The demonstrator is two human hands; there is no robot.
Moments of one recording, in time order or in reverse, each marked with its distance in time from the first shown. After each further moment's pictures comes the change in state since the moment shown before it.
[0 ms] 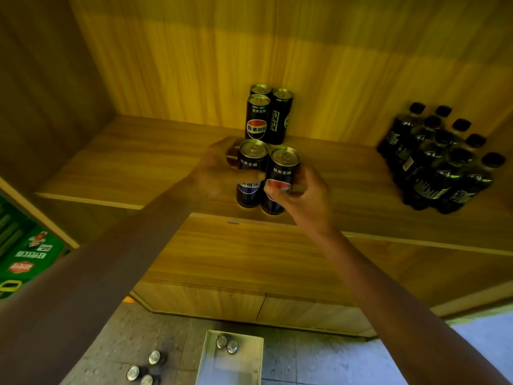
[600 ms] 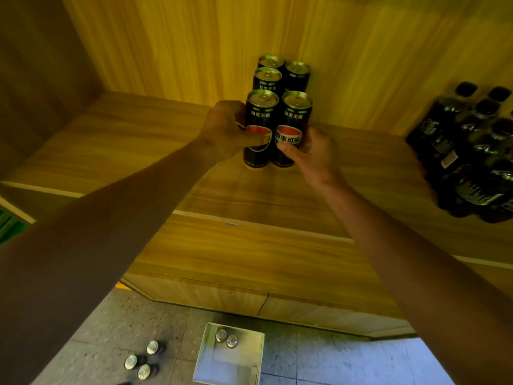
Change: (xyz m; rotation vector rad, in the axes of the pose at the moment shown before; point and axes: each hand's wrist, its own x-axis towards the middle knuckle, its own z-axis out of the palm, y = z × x) left_hand 0.086 -0.025 0.007 0.199 0.194 -0.093; right_hand 0.102 0.042 0.028 -0.017 -0.119 0.020
